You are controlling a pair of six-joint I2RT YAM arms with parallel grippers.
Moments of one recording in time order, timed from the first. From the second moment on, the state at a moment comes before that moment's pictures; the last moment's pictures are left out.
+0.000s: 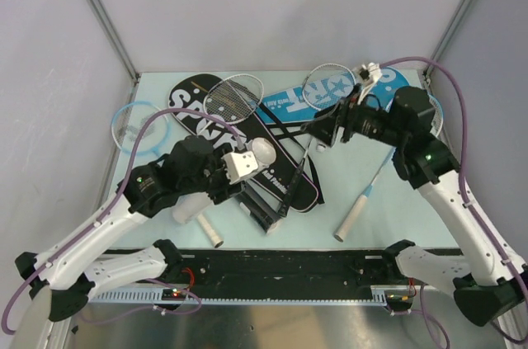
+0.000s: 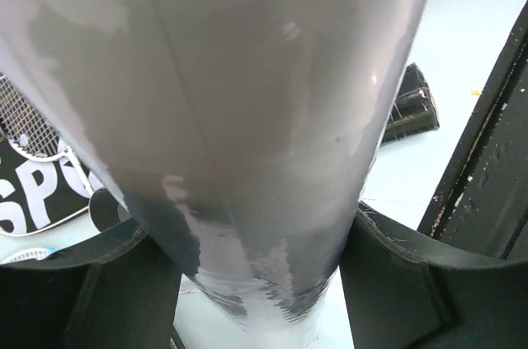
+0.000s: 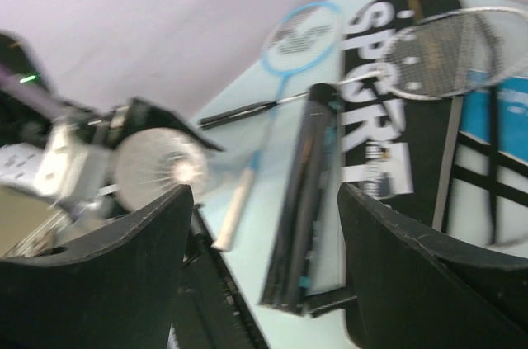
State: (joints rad) left arm -0.84 0.92 1.09 -0.85 0.08 0.44; right arm 0.50 1.04 1.23 -0.27 -0.60 0.40
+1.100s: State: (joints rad) left arm -0.84 0.80 1.09 -0.85 0.11 0.43; right arm 0.05 2.06 1.52 -0.43 -0.69 -0.05
